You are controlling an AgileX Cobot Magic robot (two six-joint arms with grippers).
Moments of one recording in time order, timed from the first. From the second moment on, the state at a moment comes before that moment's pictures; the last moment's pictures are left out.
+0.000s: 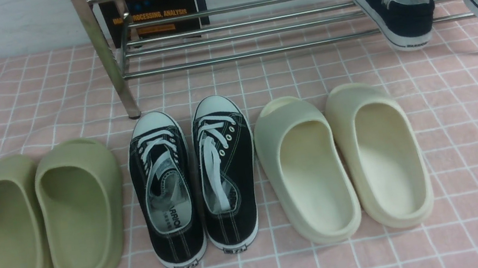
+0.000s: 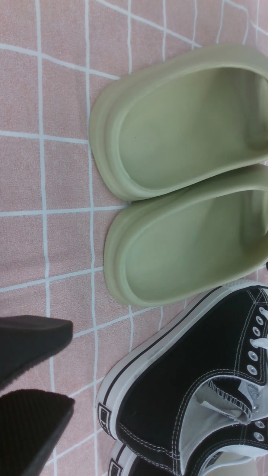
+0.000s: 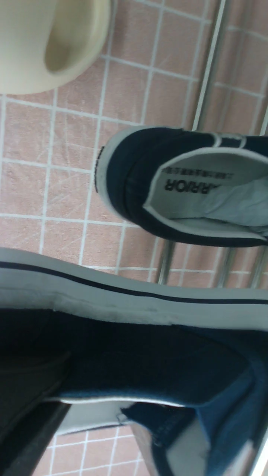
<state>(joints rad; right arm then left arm) 0.09 1.72 -1.54 -0.40 0.65 0.18 -0.19 -0.01 0.02 -0.01 0.38 -0.12</state>
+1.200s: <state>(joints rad) 0.08 1.99 -1.55 -0.93 0.35 0.39 -0.19 -0.01 0.02 -0.01 0.38 -0.12</state>
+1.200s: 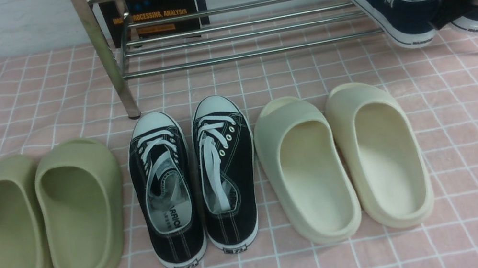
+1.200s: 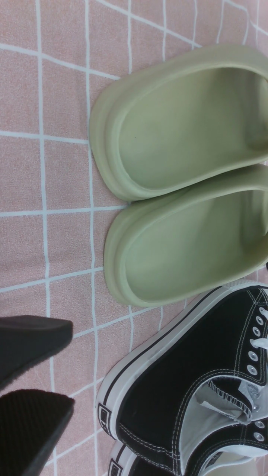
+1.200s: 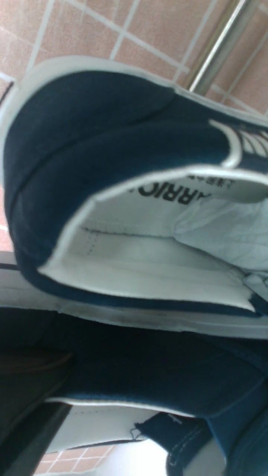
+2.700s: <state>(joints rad) 0.06 1.83 -1.56 -0.85 0.53 0.57 -0.19 -0.01 0.02 -0.01 0.38 -0.12</state>
